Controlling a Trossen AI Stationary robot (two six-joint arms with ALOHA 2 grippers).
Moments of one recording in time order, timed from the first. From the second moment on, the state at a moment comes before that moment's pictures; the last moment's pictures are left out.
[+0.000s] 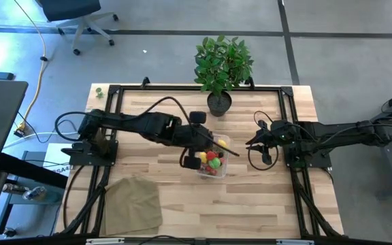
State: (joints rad) left arm -0.07 1.86 2.04 -1.04 -0.33 0.16; right arm -0.03 0.67 0.43 -0.38 -0.06 0.02
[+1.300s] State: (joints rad) left arm 0.09 1.90 1.95 -0.99 -0.13 0.24; right arm -0.03 0.67 0.43 -0.38 -0.06 0.02
